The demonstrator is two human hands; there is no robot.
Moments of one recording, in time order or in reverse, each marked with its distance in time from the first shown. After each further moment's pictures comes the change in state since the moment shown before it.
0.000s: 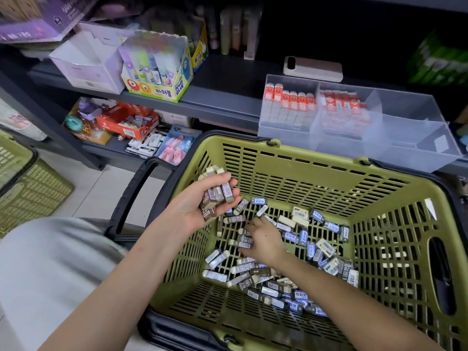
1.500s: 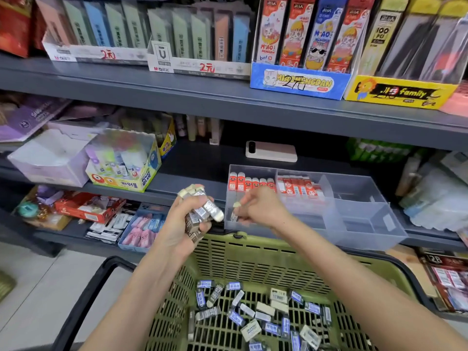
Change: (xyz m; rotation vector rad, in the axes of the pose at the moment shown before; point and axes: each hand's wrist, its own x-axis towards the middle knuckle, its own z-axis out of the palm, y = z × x) left_hand 0.054 0.077 0.078 -0.102 -0.125 0.325; right_hand 0.077 0.011 -0.263 0.790 0.239 0.367
